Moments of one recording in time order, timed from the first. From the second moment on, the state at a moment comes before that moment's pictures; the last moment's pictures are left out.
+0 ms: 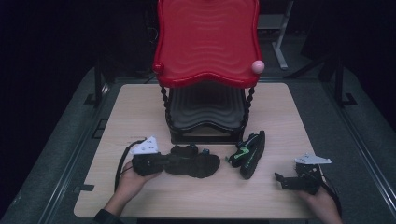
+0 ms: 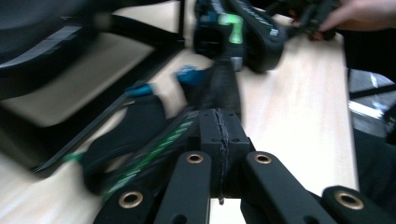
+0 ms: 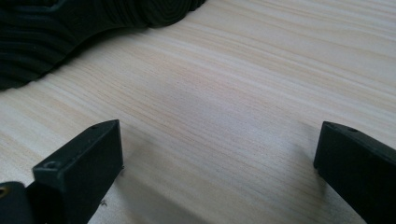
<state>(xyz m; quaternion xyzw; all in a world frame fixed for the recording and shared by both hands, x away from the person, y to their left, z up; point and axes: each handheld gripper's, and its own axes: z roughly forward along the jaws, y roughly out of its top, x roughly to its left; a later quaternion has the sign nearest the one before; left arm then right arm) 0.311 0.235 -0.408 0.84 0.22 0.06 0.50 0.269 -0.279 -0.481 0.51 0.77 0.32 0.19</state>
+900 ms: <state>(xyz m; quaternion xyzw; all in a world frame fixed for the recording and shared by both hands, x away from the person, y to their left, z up) 0.309 0.266 -0.423 0.83 0.24 0.03 0.51 0.269 -0.280 -0.481 0.51 0.77 0.32 0.19</state>
